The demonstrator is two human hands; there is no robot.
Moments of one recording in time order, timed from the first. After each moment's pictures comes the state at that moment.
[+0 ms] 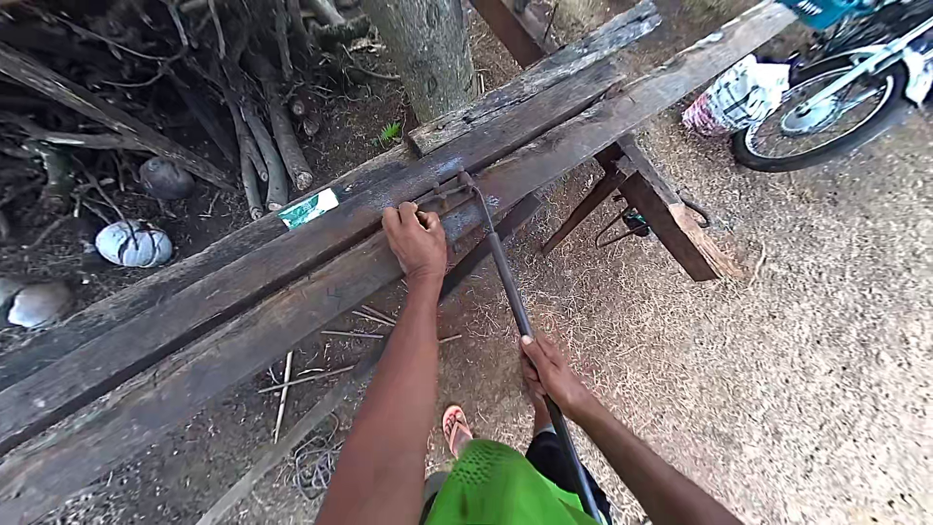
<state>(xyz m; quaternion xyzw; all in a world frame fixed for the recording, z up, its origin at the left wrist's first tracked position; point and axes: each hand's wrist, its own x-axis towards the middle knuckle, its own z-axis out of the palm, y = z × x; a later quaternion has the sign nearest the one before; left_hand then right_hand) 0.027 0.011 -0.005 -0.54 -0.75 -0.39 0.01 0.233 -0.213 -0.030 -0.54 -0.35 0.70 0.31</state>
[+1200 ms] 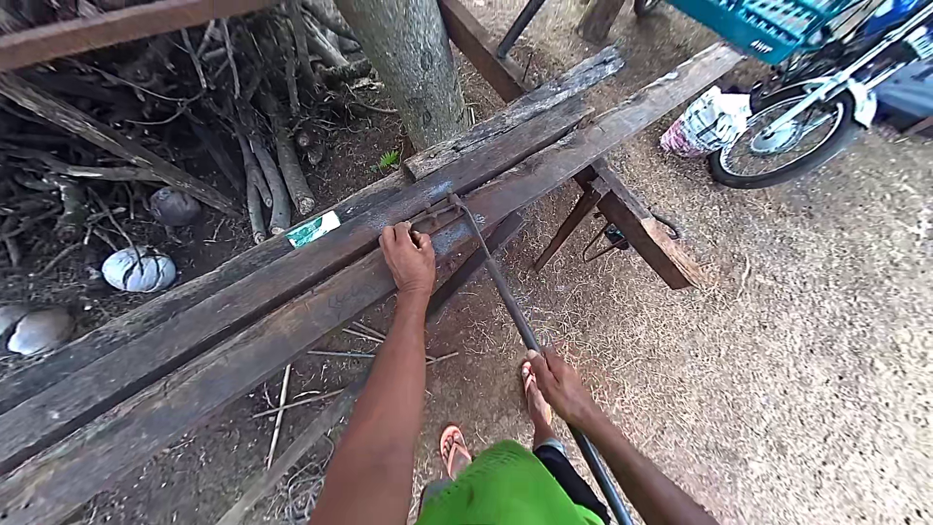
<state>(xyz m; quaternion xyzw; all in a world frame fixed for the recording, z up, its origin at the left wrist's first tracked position) 0.017 0.002 -0.011 -0.59 -0.71 -0.38 -0.02 0.267 -0.227 -0.019 -0.68 -0.51 0.50 0.17</state>
